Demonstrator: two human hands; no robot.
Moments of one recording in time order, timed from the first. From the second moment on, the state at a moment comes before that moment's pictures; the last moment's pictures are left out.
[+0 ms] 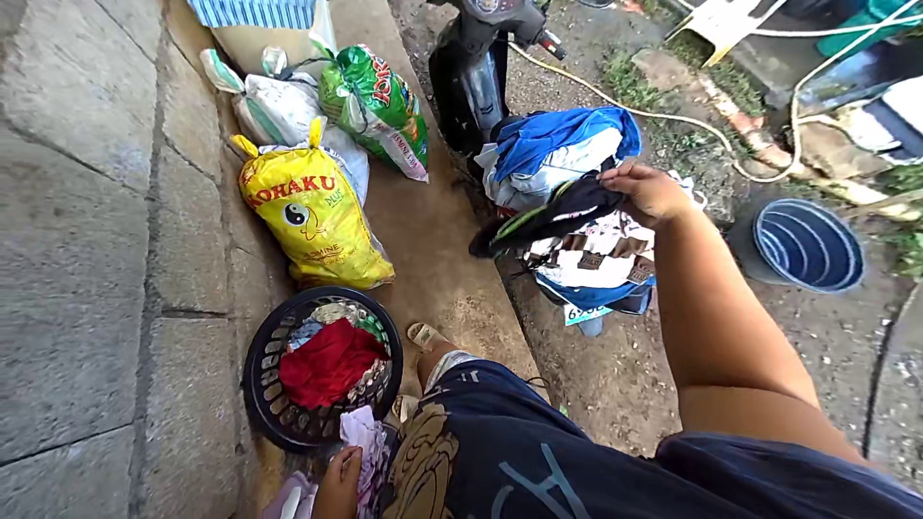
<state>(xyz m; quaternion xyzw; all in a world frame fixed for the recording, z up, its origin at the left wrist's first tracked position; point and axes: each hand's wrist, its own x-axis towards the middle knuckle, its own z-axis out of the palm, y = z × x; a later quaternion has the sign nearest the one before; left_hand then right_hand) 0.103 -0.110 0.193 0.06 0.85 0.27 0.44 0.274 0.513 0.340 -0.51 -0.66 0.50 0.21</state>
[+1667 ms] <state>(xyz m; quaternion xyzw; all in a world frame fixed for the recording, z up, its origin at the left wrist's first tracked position) 0.255 -0.168 0.158 -0.31 0.71 0.38 0.50 -0.039 0.068 -0.066 -0.21 -0.73 0.50 -0.41</state>
